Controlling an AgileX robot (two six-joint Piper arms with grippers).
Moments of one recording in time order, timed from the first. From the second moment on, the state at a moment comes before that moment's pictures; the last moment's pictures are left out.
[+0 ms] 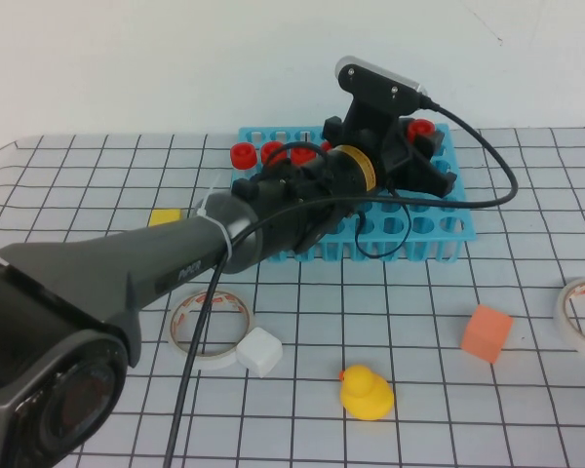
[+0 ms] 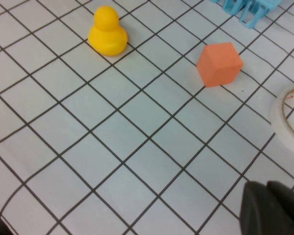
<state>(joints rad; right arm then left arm) 0.69 0.38 -0.57 -0.16 0.94 -0.04 -0.62 2.20 -1.73 0.39 -0.24 -0.42</state>
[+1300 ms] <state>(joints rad) 0.69 0.38 -0.57 -0.16 0.94 -0.04 -0.62 1.15 -1.36 0.74 0.24 -0.42</state>
